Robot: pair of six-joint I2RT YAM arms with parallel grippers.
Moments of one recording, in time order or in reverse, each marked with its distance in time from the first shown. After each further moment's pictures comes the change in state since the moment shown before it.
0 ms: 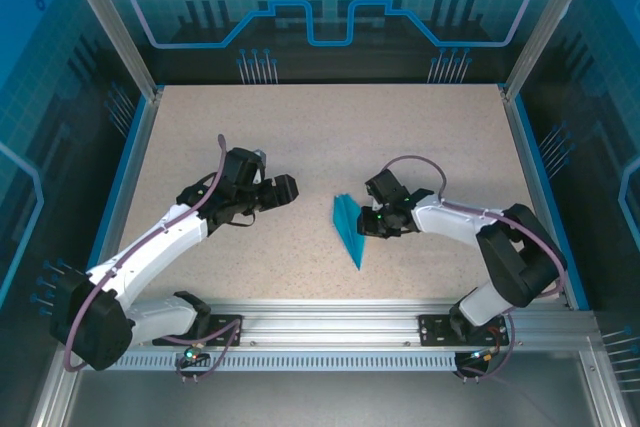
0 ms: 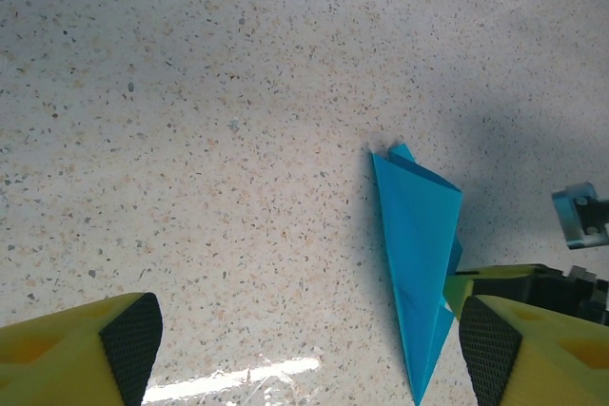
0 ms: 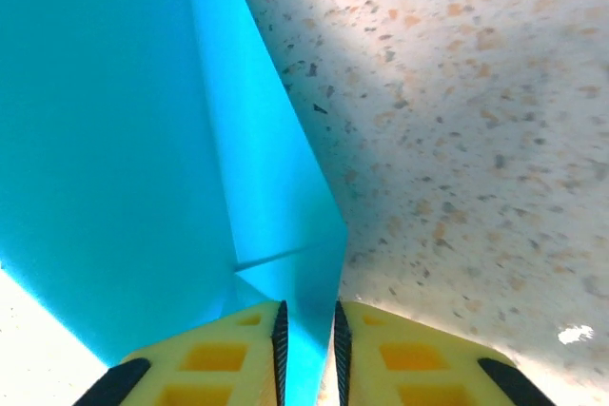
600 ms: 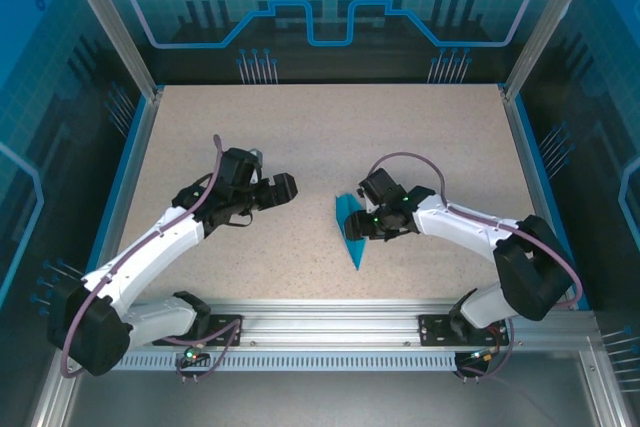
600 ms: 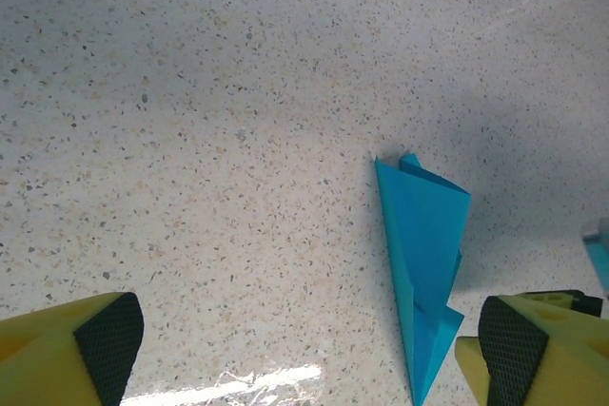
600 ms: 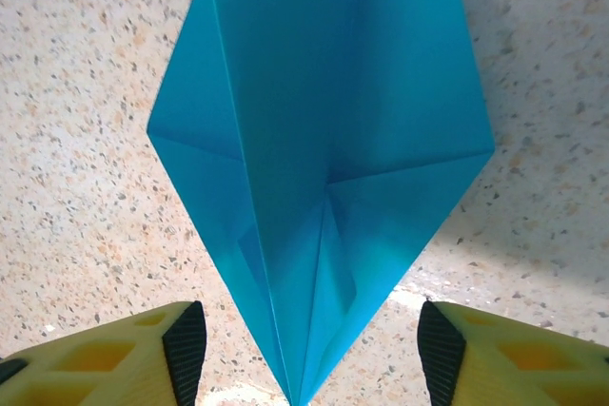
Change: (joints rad) left arm 0.005 -0.031 0.000 -0.013 -0.019 0.005; right arm 0.081 -0.056 0.071 -0.154 -0.013 -0.097
